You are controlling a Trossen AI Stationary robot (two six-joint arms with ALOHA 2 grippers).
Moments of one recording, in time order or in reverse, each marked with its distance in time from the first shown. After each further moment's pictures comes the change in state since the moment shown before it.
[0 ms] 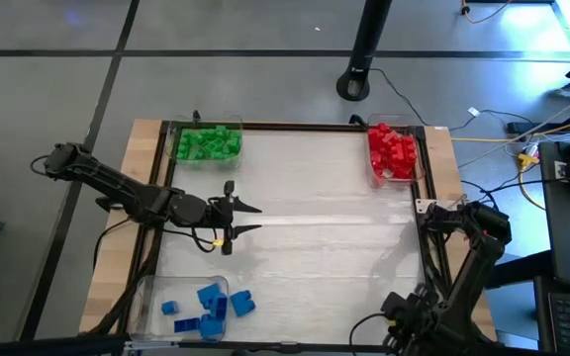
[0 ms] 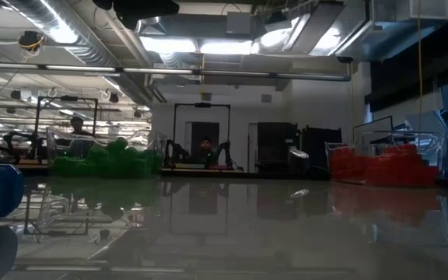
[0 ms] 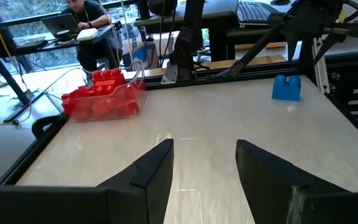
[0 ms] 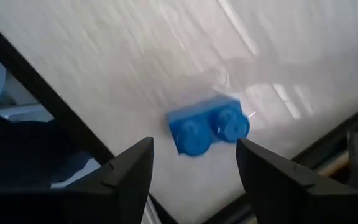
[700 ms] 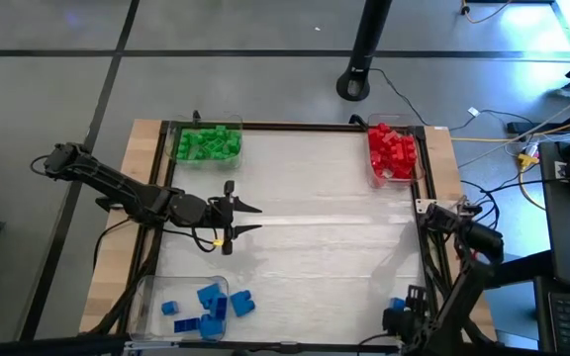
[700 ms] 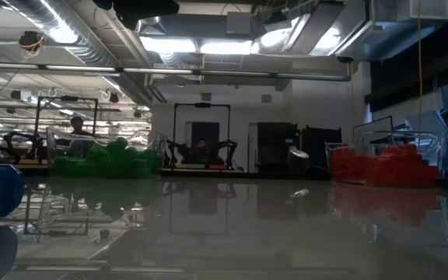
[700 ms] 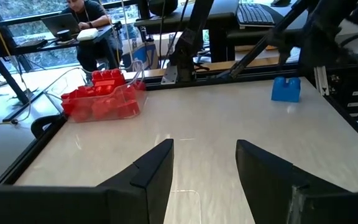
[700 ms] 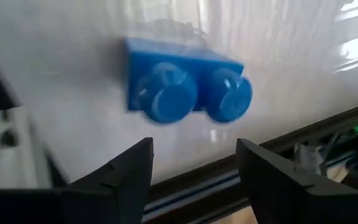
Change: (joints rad) left arm 0.000 0.000 0.000 0.002 0.000 -0.006; right arm 0.036 0.160 -0.011 -0.079 -0.170 -0.445
